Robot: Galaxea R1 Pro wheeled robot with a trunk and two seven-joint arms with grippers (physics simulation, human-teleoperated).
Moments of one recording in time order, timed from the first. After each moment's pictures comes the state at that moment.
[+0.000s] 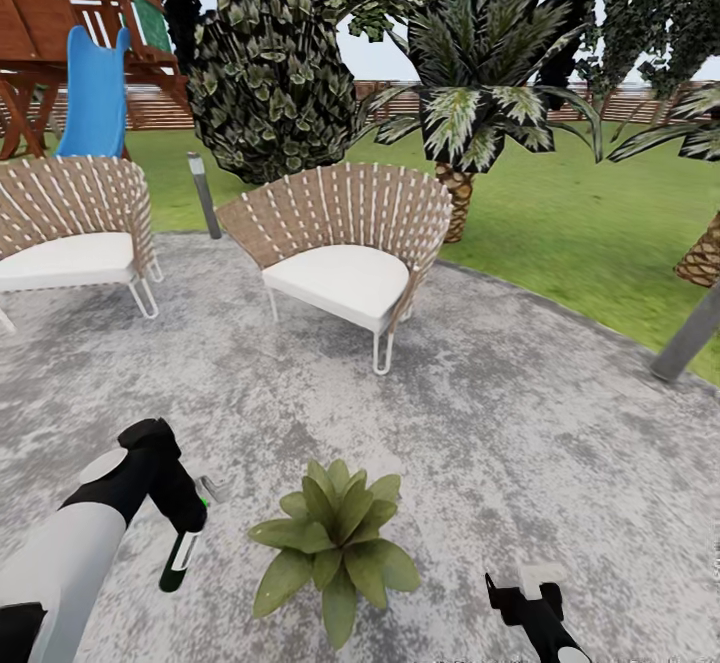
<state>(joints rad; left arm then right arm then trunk) -0.81 0.19 0.07 -0.70 -1.25 0.66 -1.46 -0.49 -0.09 -0.12 -0.11 0.20 -0.46 -0.03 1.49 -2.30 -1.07</state>
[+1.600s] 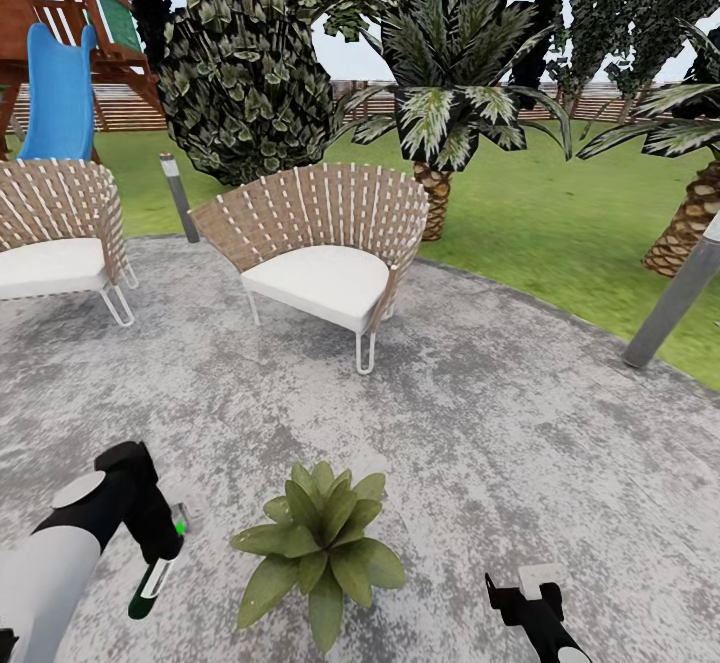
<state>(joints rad) -0.75 0.25 0.08 -0.67 -1.25 0.51 -1.42 -0.49 -0.09 -0.12 -0.11 0.20 -0.46 -0.03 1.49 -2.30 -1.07</state>
